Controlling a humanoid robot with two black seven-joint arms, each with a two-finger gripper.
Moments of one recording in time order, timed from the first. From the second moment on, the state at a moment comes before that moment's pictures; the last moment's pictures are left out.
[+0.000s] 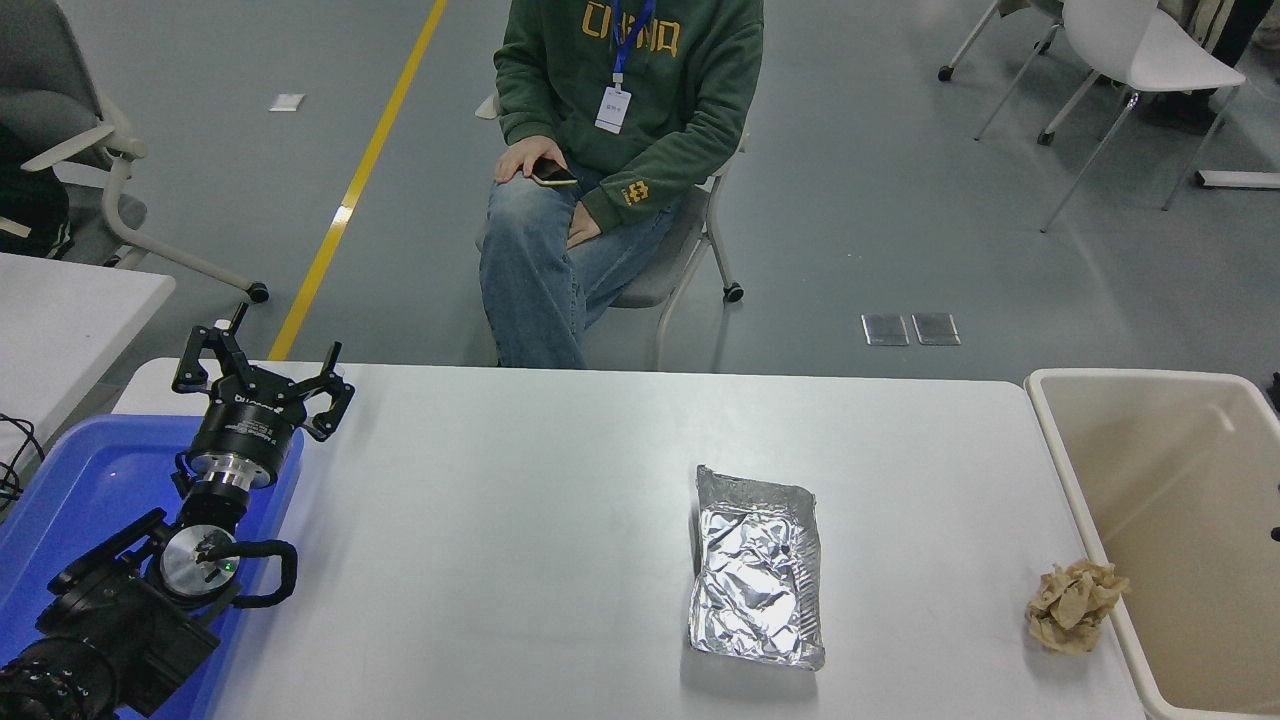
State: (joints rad) left arm -0.55 0.33 -0.83 -0.44 -0.19 -0.66 -0.48; right arm 0.82 -0.47 -0.18 0.01 -0.22 -0.12 0.06
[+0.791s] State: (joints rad) left arm -0.55 0.33 -0.83 -0.44 -0.19 -0.66 -0.48; right arm 0.96 -0.82 0.05 0.89 -0.19 -0.10 0.07
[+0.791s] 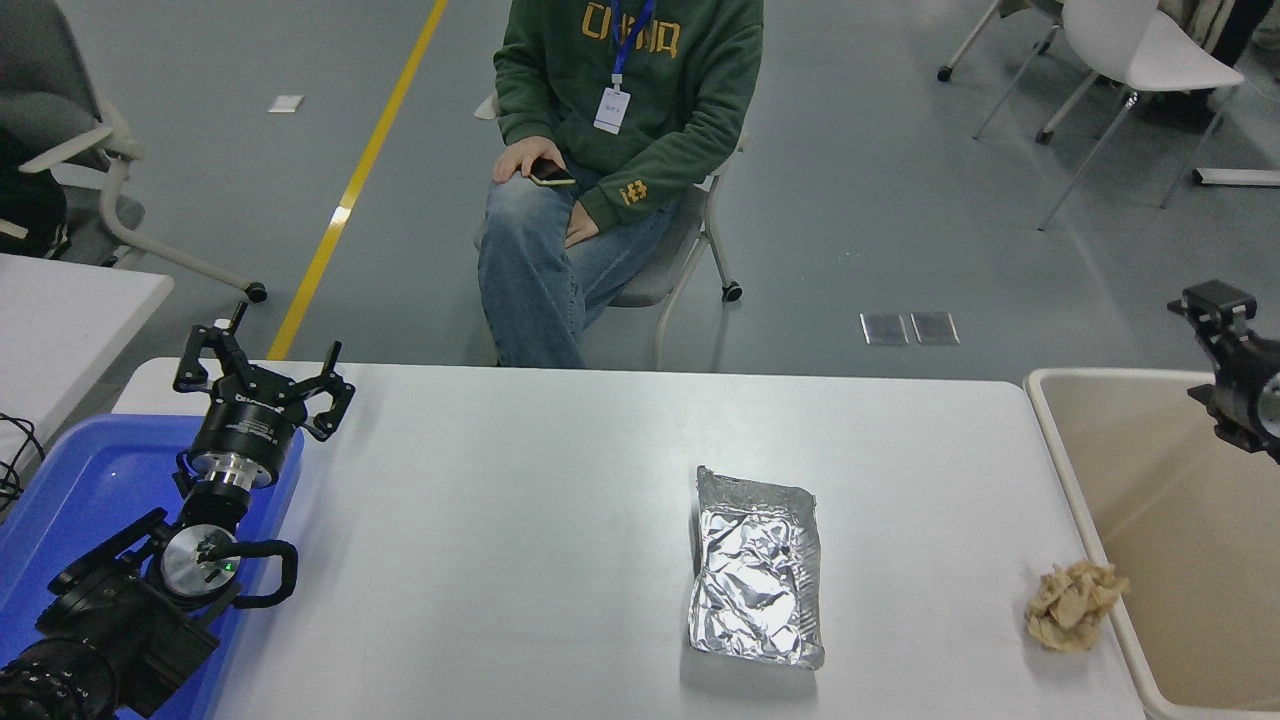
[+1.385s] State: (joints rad) left arm -0.55 0.33 -0.83 -0.44 -0.19 -0.66 -0.48; right arm 0.95 -0.71 0.14 1.11 0.22 -0.12 0.15
